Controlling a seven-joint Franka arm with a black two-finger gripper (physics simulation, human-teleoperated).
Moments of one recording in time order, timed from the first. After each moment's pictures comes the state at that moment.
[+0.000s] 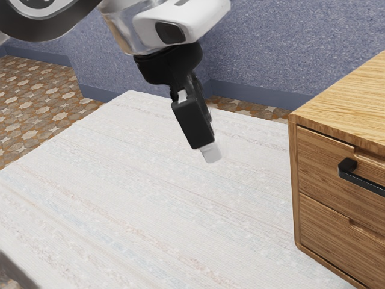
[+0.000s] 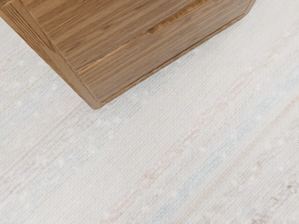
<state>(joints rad) -0.40 -0.04 0.03 -1.23 -0.07 1.39 0.44</state>
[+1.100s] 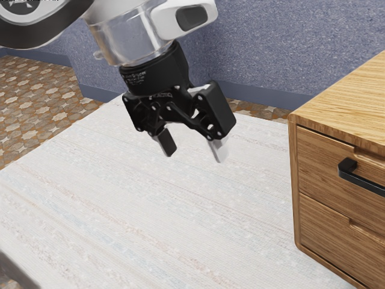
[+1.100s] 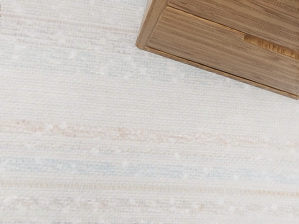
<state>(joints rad) -0.07 -0.11 -0.28 -1.33 -0.15 1.37 -0.47</state>
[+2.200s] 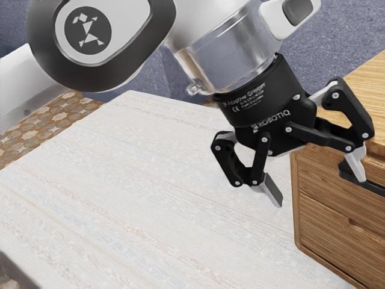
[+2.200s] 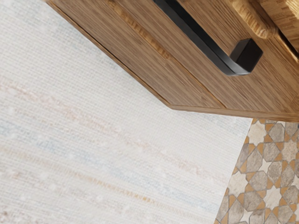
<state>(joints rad) 0.02 0.00 -0.57 -1.30 -0.29 1.66 -1.03</state>
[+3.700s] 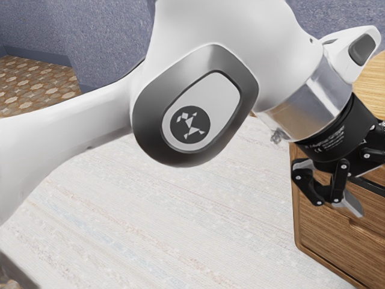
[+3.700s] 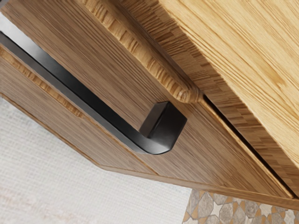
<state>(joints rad) 0.00 0.09 -0.66 -1.44 -0.18 2.09 -1.03</state>
